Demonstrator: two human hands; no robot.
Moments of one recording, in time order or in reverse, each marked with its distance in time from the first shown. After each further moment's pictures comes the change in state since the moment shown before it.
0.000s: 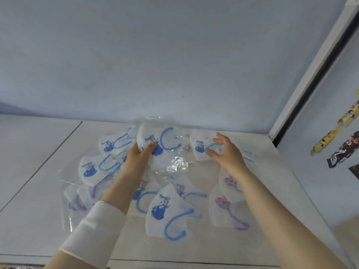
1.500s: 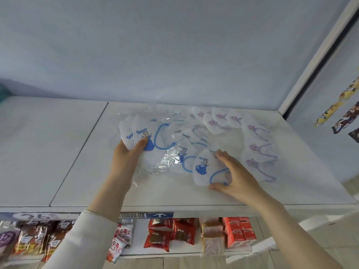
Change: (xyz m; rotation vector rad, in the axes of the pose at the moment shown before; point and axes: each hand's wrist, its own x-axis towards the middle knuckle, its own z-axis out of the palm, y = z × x) left_hand -0.051 0.007 -0.142 -0.035 -0.037 0.068; right_hand -0.173 -0.038 0.055 -0.305 -0.250 -0.170
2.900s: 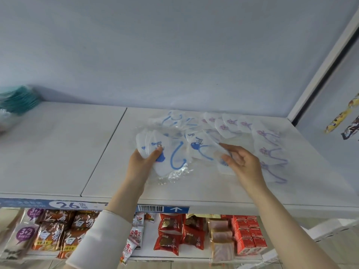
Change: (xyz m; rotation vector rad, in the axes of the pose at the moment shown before) left_hand -0.015 -0.005 -0.026 0.043 -0.058 -0.035; right_hand 0.013 -0.040 0.000 0.712 0.377 -0.066
